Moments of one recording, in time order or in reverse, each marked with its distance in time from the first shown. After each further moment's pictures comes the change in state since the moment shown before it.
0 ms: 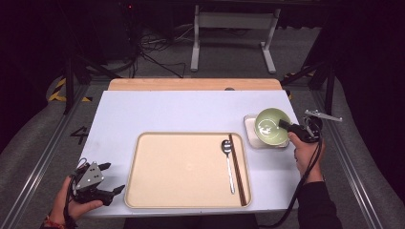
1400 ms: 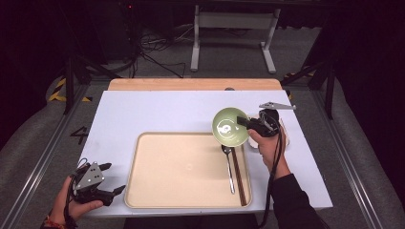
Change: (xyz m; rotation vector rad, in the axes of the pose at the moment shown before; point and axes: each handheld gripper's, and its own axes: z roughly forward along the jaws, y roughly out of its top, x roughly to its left) left arm 0.000 0.000 0.000 -0.001 -0.008 0.002; right arm 0.119 0.013 0.048 0.076 0.230 -0.175
